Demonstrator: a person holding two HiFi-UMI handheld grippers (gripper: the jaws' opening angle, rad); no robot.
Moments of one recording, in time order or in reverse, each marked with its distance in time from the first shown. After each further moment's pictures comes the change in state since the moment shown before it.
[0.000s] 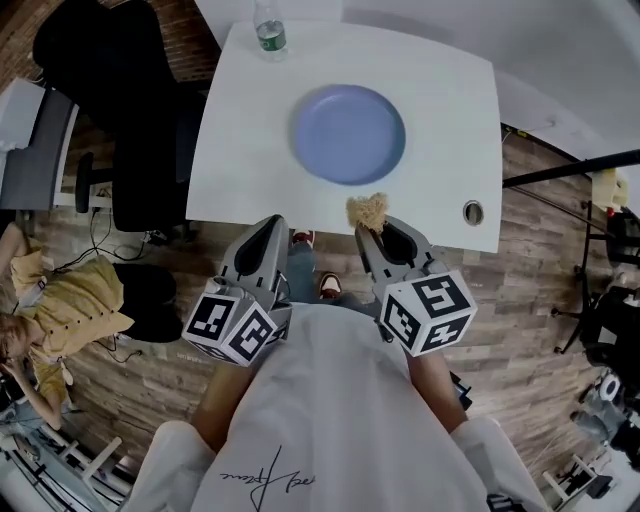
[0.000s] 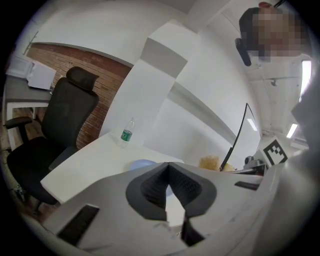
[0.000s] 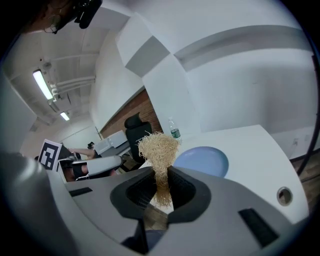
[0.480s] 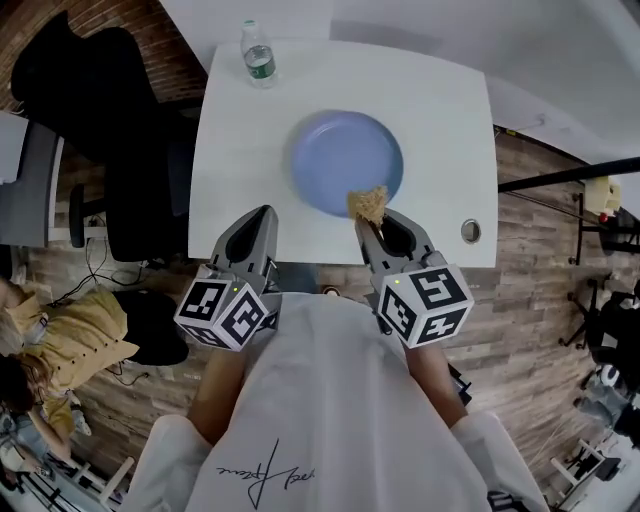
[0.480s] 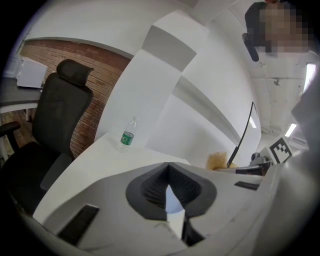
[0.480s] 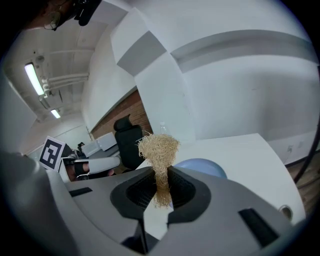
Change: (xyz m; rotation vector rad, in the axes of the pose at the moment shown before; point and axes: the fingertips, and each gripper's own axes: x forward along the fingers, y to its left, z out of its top) left arm 0.062 0.054 0.035 0.017 0.061 -0.035; right arm 0.051 -0.024 0.046 0.000 -0.029 -0.090
